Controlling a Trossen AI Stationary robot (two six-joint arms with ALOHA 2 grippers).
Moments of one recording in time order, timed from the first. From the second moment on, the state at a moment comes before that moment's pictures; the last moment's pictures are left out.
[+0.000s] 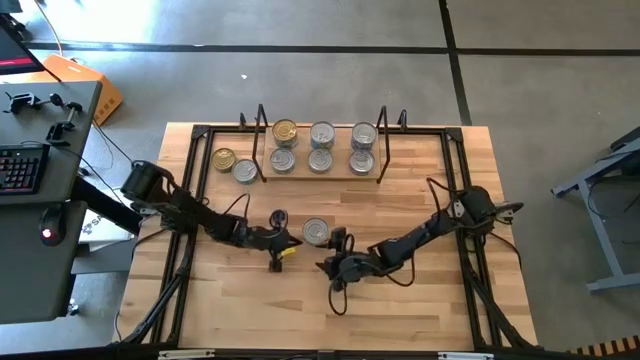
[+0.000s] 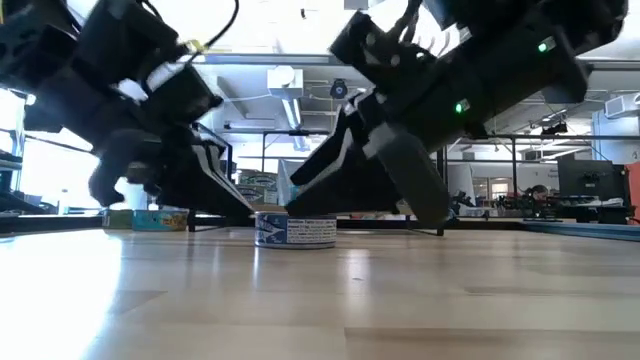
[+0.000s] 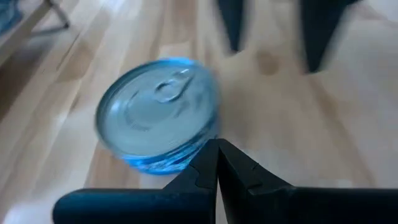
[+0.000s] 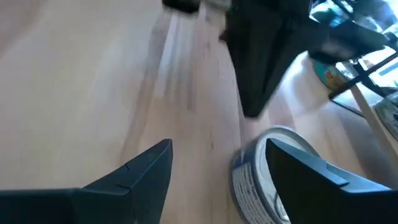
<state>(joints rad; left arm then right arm) -0.30 1.69 0.44 0.68 -0.33 0.01 0.40 2.02 1.01 0.41 0.56 -0.21</state>
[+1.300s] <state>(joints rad) -0.36 1.76 0.52 0.69 -0.29 0.67 0.35 2.01 1.00 0.39 0.33 0.07</state>
